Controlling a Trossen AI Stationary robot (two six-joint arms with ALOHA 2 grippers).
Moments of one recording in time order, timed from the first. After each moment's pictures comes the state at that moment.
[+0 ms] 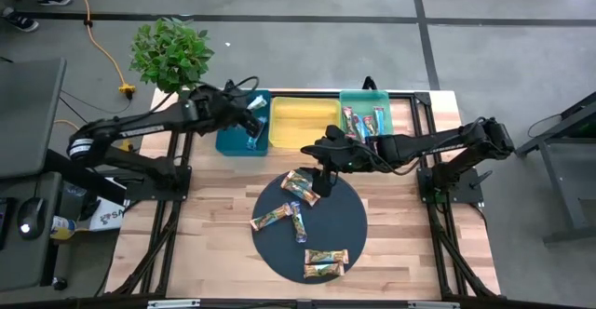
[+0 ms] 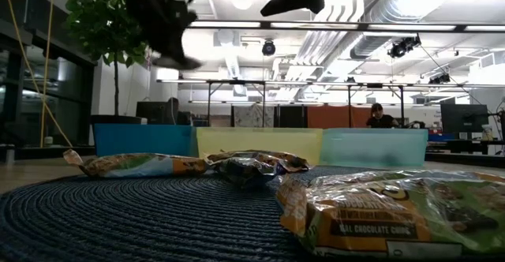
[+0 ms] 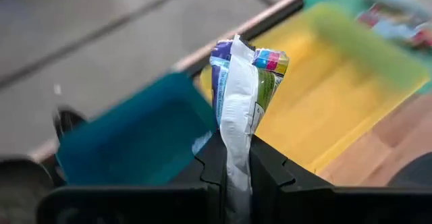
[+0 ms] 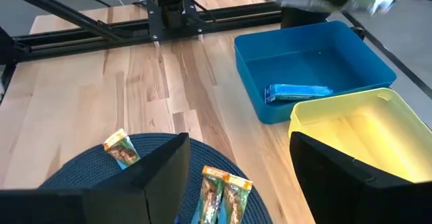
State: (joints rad) left arm 0.36 1.18 1.02 -0.60 -0.44 -0.36; right arm 0.12 1.51 1.28 -0.33 0.30 0.23
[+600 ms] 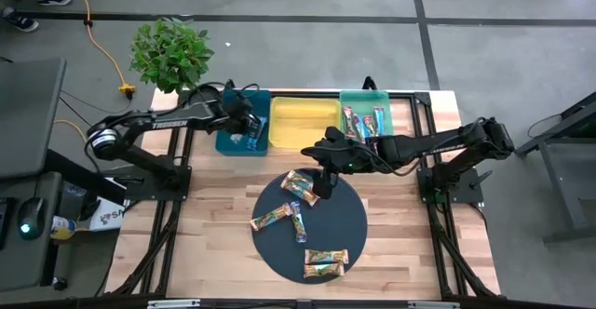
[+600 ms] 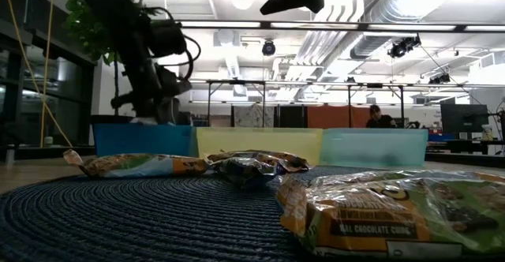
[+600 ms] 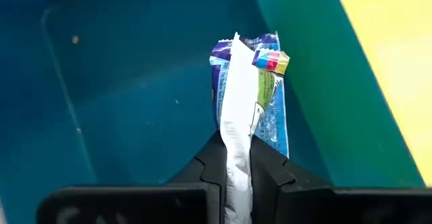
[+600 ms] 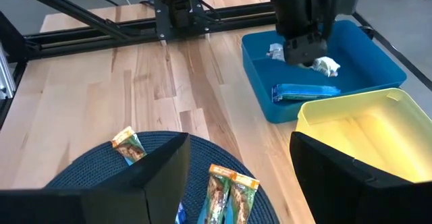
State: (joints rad) left arm 0.59 1.38 0.78 -0.43 -0.19 -0.58; right arm 0.12 1.51 1.28 -0.33 0.28 0.23
